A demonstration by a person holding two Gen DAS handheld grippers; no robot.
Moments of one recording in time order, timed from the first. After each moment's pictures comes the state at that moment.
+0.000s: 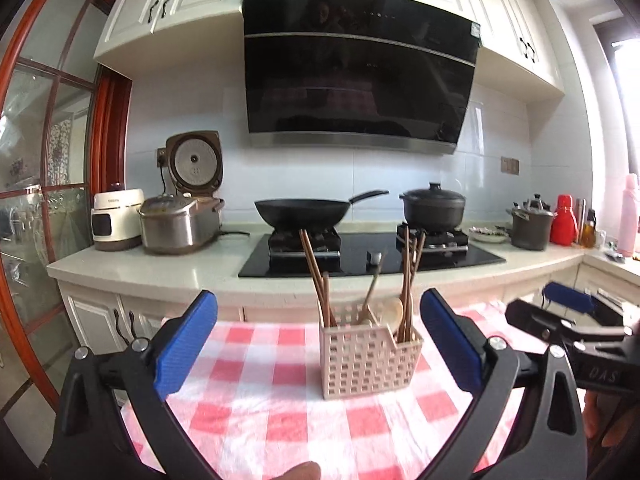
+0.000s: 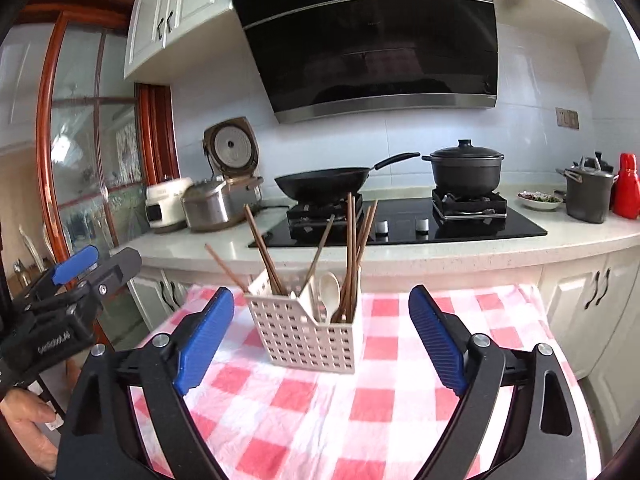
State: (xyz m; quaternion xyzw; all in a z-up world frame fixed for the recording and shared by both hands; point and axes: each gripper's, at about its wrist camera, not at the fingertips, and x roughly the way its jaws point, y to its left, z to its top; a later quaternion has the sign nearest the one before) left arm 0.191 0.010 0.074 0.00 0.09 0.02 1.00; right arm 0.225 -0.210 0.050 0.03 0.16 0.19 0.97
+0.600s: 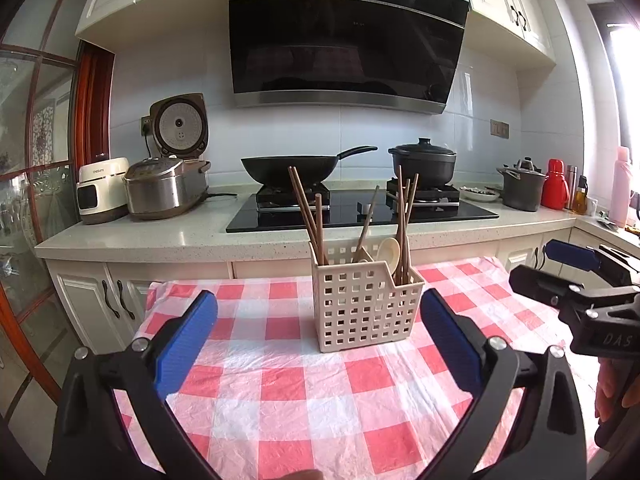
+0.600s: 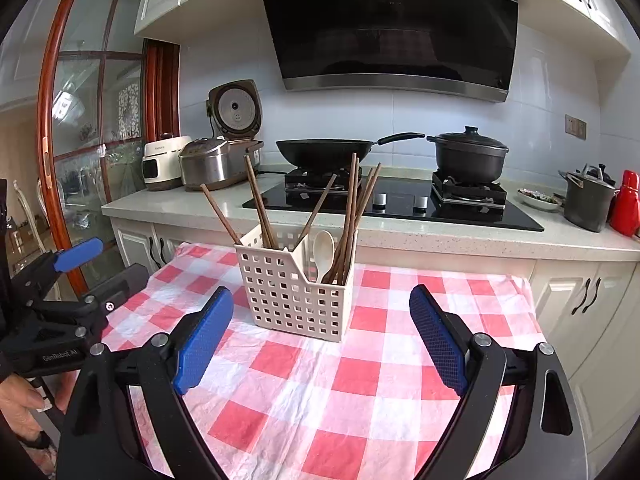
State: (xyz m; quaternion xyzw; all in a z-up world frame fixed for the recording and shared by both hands) left arm 0.203 0.014 0.032 0.01 0.15 0.00 0.99; right arm 0.227 -0.202 0.028 -0.02 0.20 0.20 0.96
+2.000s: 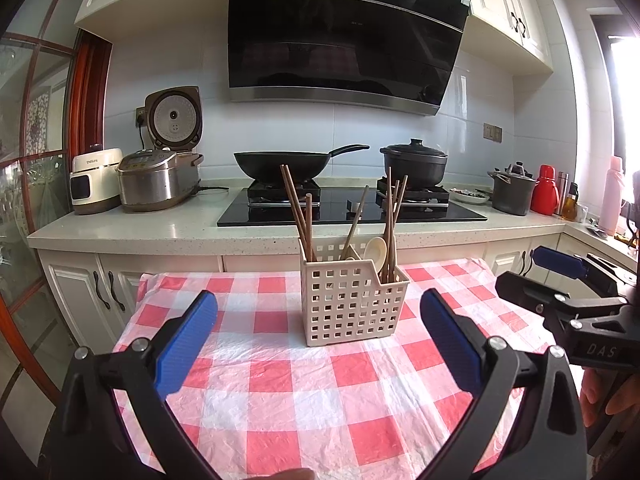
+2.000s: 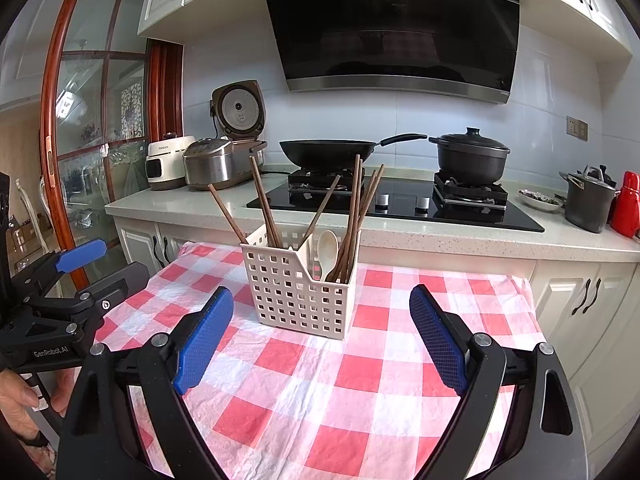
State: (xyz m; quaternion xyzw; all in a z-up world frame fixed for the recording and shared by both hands) left arm 0.193 0.013 0.038 -0.01 0.16 -0.02 0.99; right arm 0.220 -0.204 0.030 -0.01 0.19 0.20 0.96
